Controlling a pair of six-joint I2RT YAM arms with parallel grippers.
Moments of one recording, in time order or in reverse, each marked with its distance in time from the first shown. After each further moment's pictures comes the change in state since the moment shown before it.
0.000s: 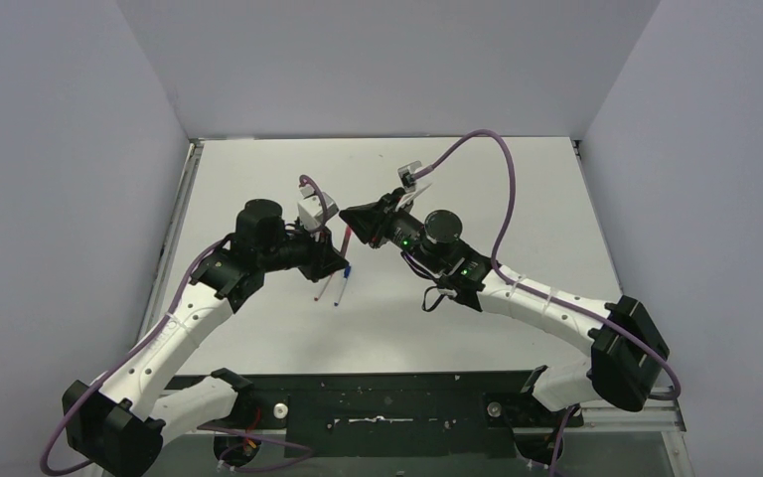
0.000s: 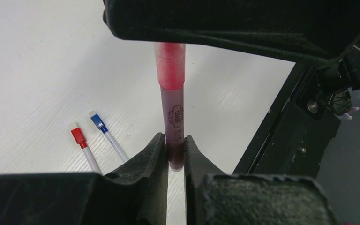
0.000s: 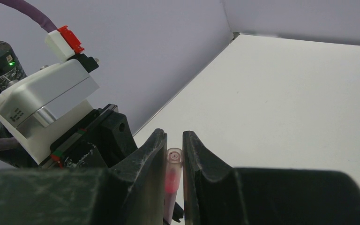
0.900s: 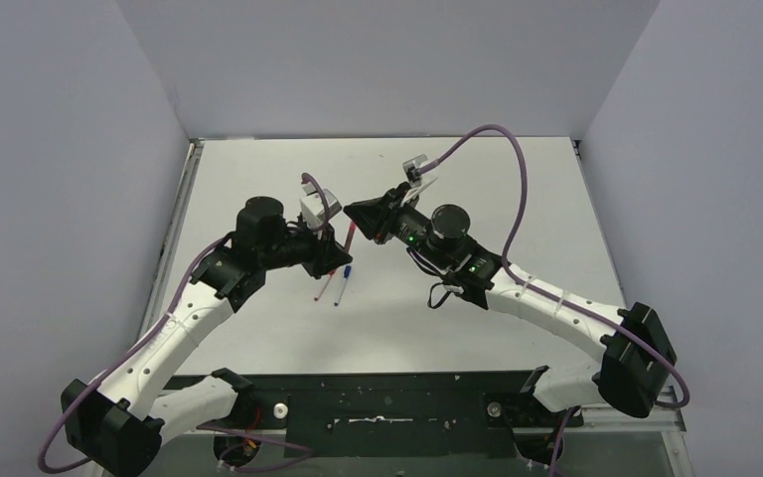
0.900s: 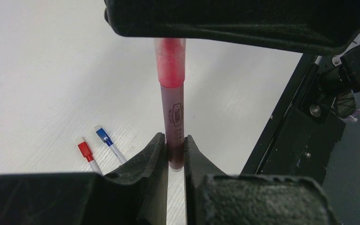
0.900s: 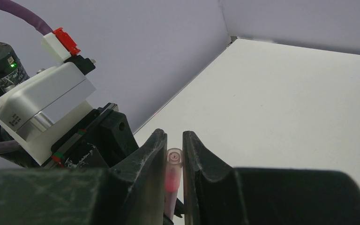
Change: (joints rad) left arm -0.023 0.008 0.027 0.031 -0.006 0.017; right arm -0.017 -0.046 0.034 -0.070 -0.015 -0.026
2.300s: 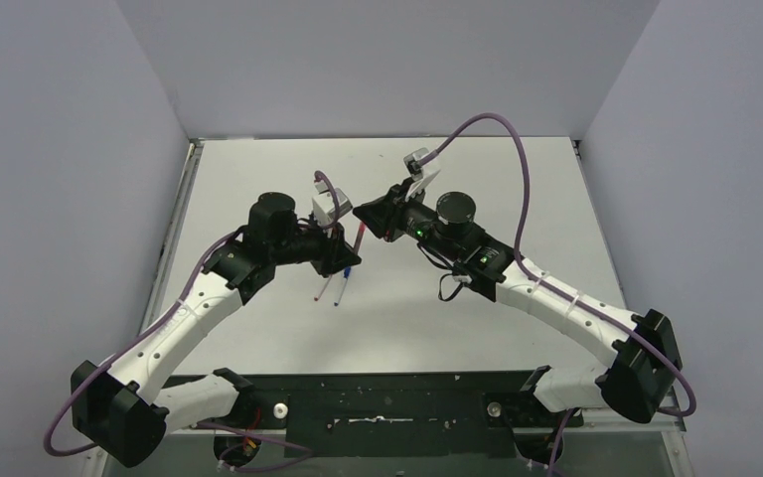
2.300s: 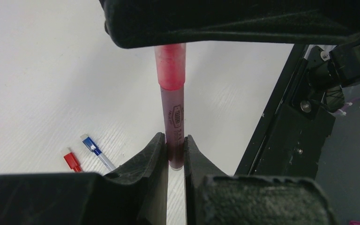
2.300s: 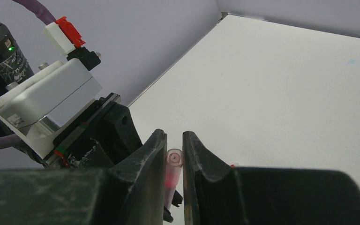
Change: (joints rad) left arm -0.025 0.069 0.010 0.029 0.039 -0.008; right arm -0.058 -0.023 0.080 -0.216 -0.085 -0.049
